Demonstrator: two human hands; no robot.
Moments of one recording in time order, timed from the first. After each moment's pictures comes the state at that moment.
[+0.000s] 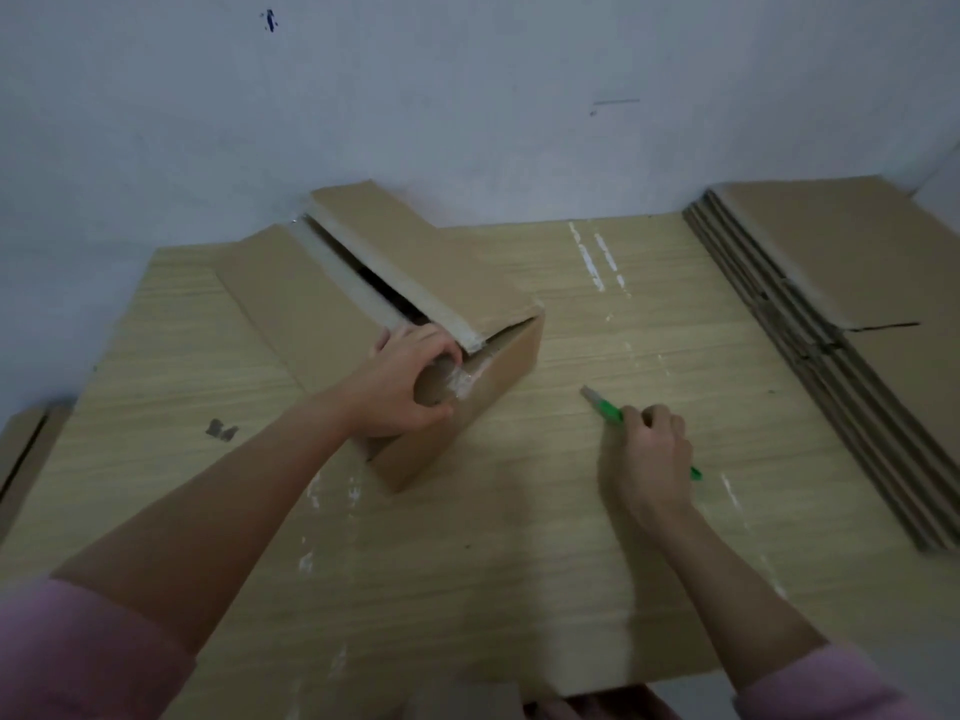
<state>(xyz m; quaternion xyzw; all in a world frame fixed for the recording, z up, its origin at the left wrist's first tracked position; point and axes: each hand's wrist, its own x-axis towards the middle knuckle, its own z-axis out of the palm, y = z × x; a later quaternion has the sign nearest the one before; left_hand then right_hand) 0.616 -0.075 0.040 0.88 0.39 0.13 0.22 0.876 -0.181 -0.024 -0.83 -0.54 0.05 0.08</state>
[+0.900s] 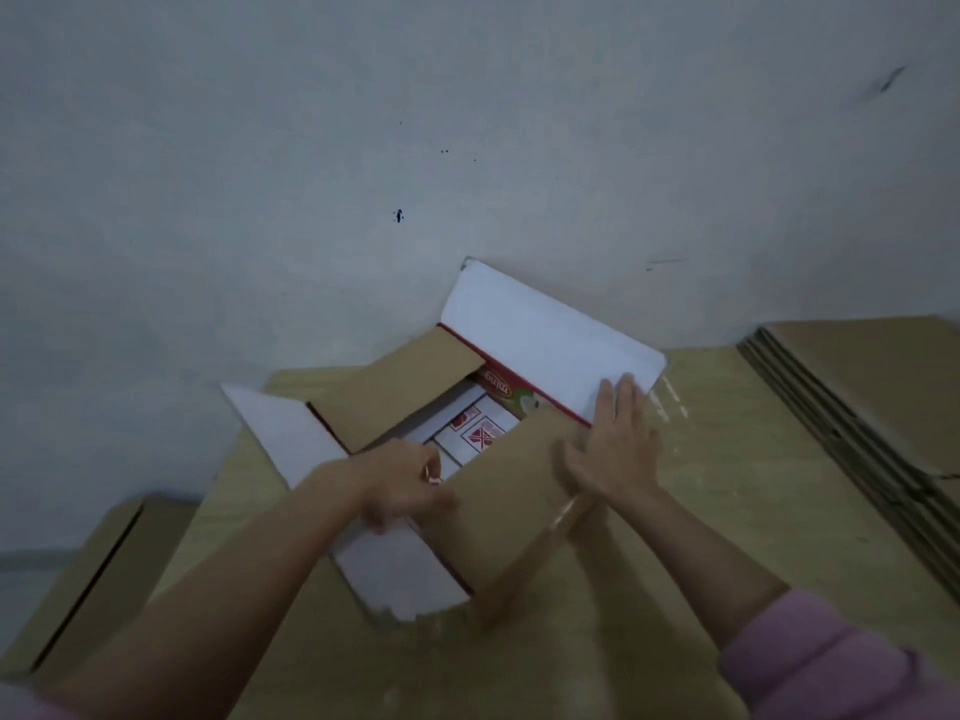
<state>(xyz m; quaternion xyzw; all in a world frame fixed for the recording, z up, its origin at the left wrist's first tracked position) 0.554 -0.065 0.121 0.76 0.58 -0.11 0.28 0.793 -0.067 0.071 -0.77 -0.62 0.10 0.14</state>
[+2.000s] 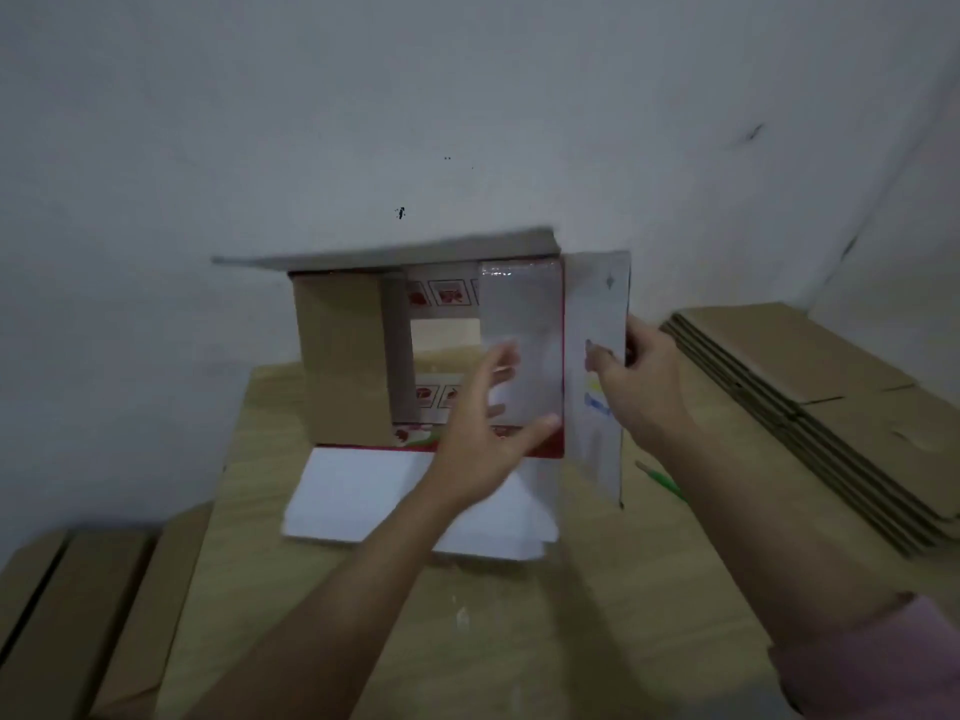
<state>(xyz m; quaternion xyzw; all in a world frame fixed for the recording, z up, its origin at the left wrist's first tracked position) 0.540 -0.150 0.131 0.71 0.30 0.46 0.43 0.698 -0.169 0.183 -0.63 -0.53 0.14 0.55</state>
